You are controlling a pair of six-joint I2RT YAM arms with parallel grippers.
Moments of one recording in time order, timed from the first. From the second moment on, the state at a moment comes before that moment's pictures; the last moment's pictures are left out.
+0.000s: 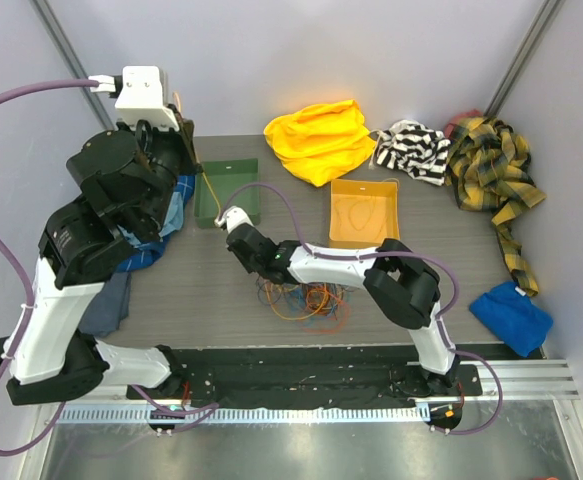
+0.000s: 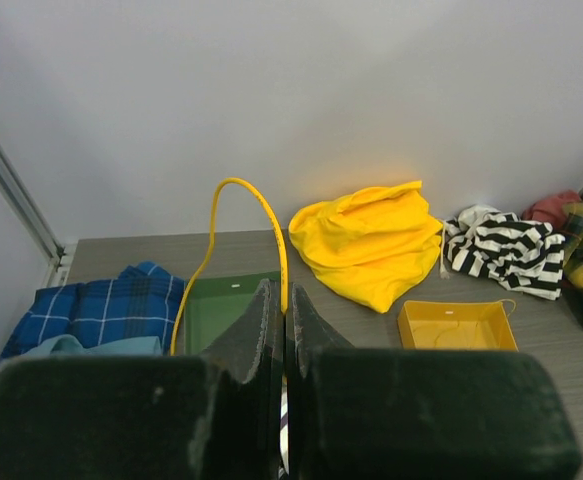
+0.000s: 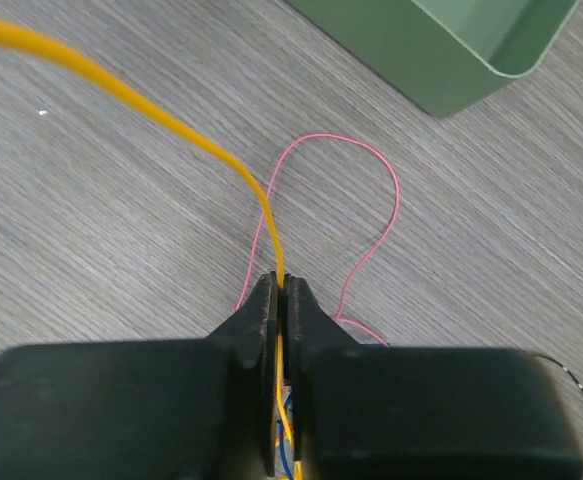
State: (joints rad) left arm -0.91 1.27 2.06 -0.74 -0.80 -0.03; right arm 1.07 2.05 1.47 -0.11 0.39 0.15
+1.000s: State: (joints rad) left arm -0.91 1.54 1.93 -0.63 -0.52 -0.20; right arm 0.89 1.45 1.52 -0.44 0.63 0.20
